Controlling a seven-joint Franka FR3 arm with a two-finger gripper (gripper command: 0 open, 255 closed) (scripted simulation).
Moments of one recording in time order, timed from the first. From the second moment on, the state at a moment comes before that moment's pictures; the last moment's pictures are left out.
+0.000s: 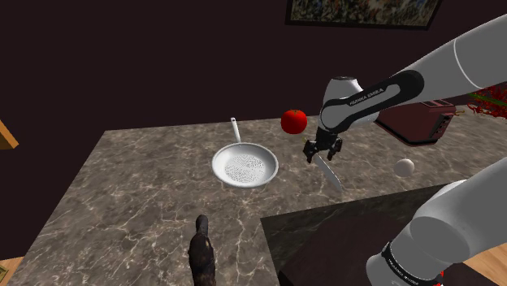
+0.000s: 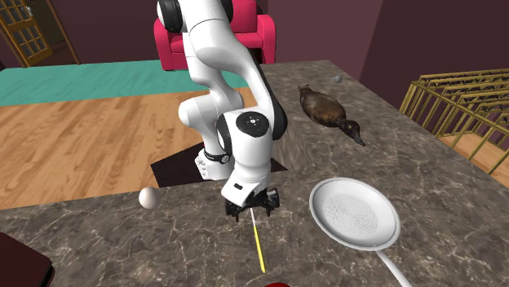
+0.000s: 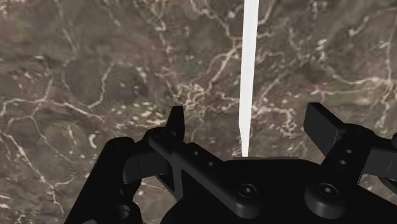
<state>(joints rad) -0.19 -0.26 -0.10 -2.64 -0.03 2.36 0.24</state>
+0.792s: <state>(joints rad) -0.19 -0.26 -0.10 -2.64 -0.03 2.36 0.24</state>
